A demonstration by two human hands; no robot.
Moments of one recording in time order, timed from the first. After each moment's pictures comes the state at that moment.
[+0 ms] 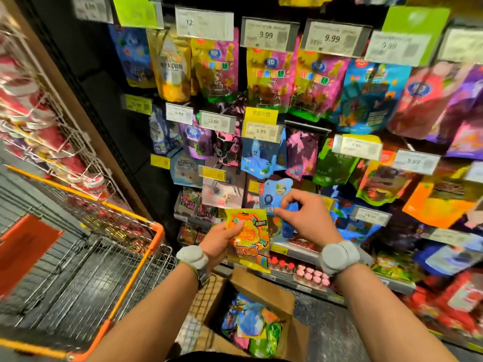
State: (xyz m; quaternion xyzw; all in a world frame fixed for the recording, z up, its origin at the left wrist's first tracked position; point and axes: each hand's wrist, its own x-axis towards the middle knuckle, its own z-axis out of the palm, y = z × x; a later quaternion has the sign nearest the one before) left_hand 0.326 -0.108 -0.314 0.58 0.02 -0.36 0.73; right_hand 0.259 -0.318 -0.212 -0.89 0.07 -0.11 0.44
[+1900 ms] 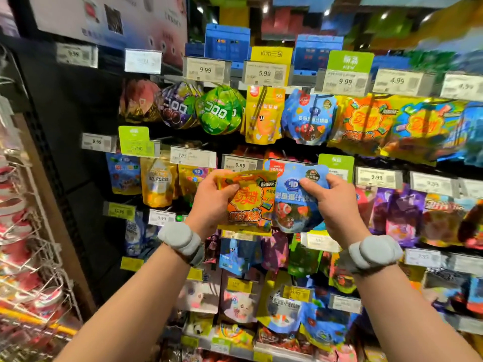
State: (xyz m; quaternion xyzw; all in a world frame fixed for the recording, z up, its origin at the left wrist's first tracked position) left_hand 0.426 -0.161 -0.016 0.61 -0.23 -0.05 0.76; right_hand 0.301 -0.354 0.010 -0.70 0.10 -0.35 0.62
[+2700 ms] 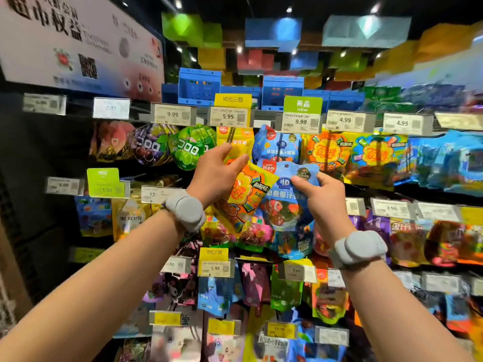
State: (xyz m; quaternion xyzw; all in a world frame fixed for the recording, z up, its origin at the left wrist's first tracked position) left_hand 0.429 -0.220 0.105 0.71 -0.39 0.20 0.55; right_hand 0.296 -0.390 0.071 -0.66 0.07 -0.44 0.60
